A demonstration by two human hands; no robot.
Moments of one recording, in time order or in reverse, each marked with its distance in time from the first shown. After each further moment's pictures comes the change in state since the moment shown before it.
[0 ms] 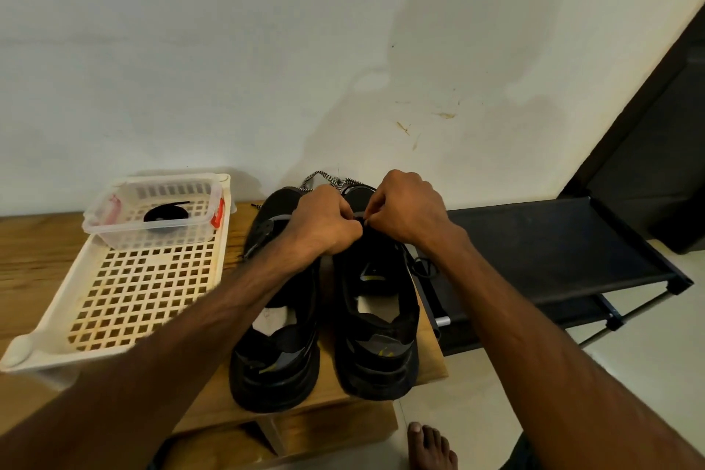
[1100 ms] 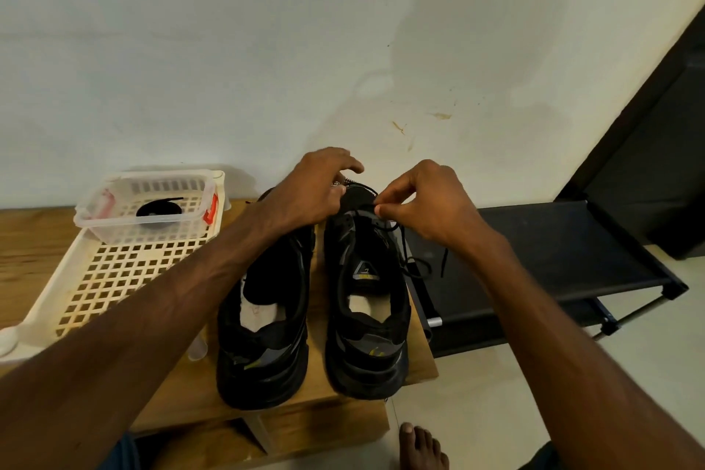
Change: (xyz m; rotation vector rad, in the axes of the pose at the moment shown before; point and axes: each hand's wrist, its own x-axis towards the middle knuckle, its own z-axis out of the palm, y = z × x) left_hand 0.054 -0.020 -0.008 0.113 0.111 0.512; right_hand -0.022 0.029 -0.032 0.266 0.054 -0.103
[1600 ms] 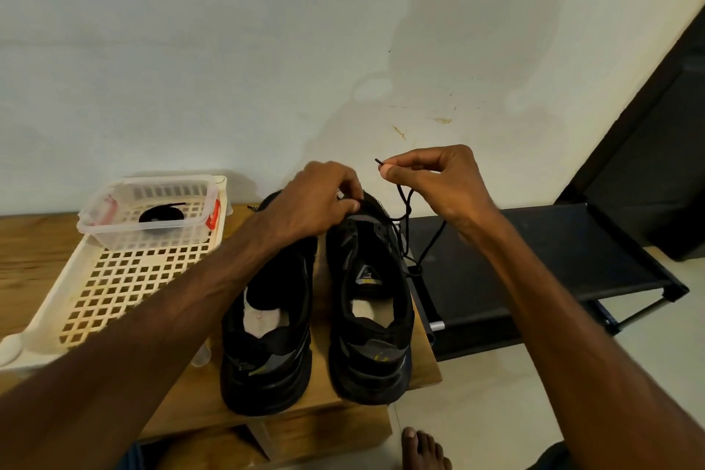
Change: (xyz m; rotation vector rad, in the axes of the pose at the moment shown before) left_hand -0.007 0.009 -0.006 0.009 -0.061 -0.035; right_hand 0.003 -0.008 -0.015 0.532 0.161 0.027
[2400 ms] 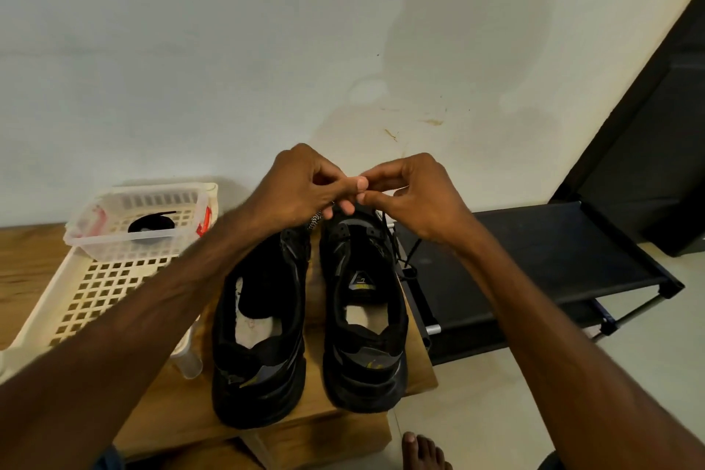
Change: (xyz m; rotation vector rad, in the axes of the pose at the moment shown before) left_hand -0.012 0.021 -0.028 -0.296 0.051 0.004; right_hand -0.001 0.004 0.009 -0.285 -0.173 -0.138
